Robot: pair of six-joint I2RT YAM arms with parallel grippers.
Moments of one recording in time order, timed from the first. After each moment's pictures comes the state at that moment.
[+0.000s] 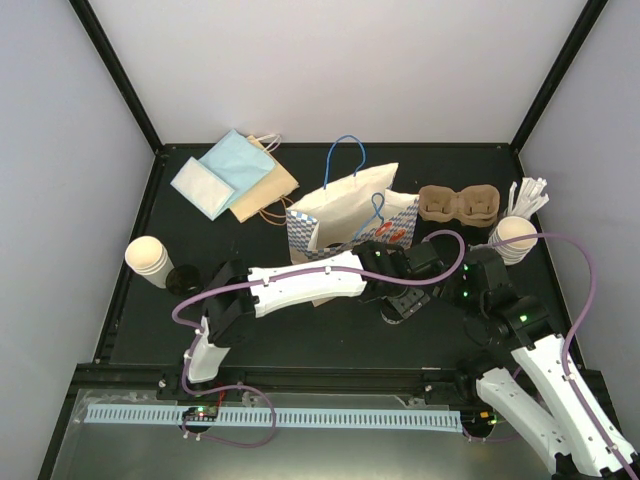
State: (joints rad) left arm -1.24 2.05 1.86 -0.93 -0.16 -0.29; right arm 0.41 0.63 0.75 -0.99 0.12 0.72
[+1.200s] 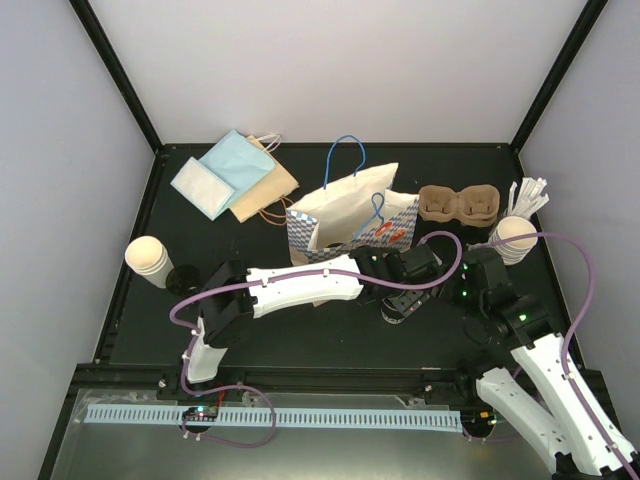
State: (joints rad) left arm -1.24 2.02 1.77 -0.80 -0.22 -0.30; right arm 0.41 0.63 0.75 -0.98 0.10 0.71
